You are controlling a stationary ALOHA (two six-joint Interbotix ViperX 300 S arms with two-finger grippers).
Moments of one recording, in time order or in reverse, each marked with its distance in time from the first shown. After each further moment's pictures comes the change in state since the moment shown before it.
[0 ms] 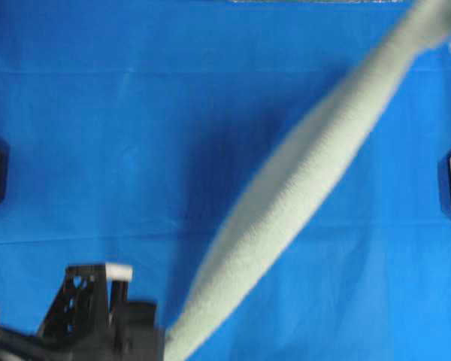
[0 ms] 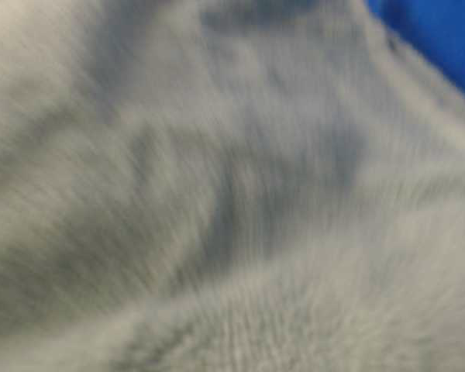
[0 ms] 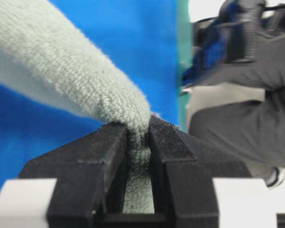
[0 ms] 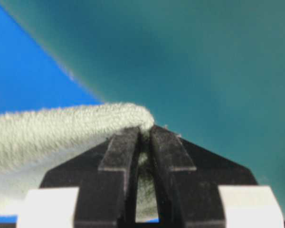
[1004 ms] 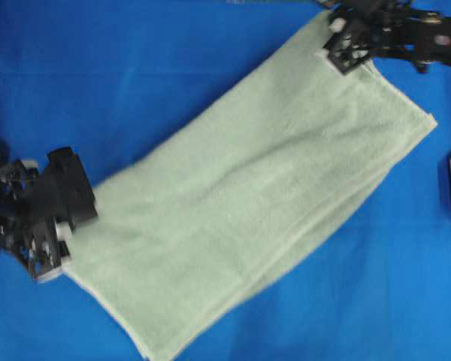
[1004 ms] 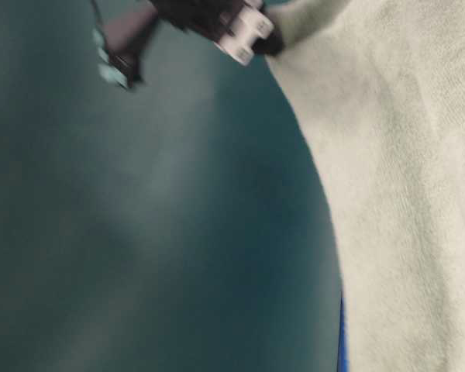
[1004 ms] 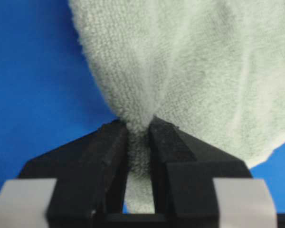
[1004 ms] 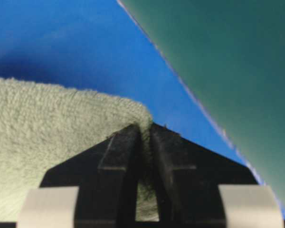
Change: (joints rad) left arm 0.175 -0.368 1.026 0.040 -0.275 -0.419; right arm -0.663 0.739 0.069 0.072 -0.873 -0.018
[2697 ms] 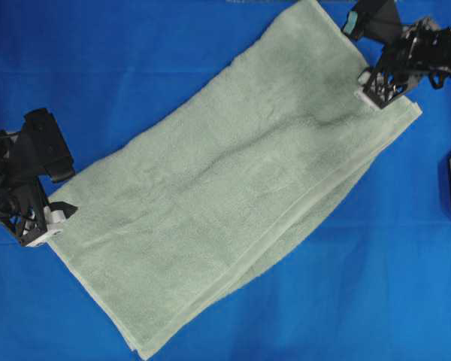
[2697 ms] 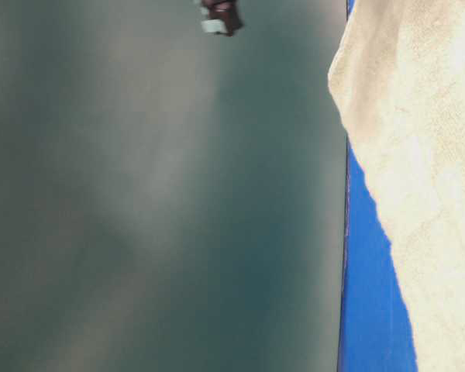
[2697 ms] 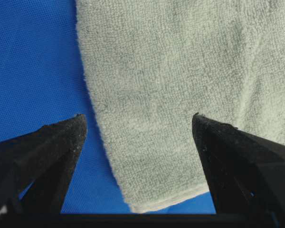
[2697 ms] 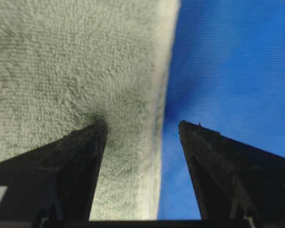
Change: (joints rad) left arm 0.124 -0.138 0.121 0.002 -0.071 0.064; right arm -0.120 -0.025 0.265 0.499 -0.078 -0.388
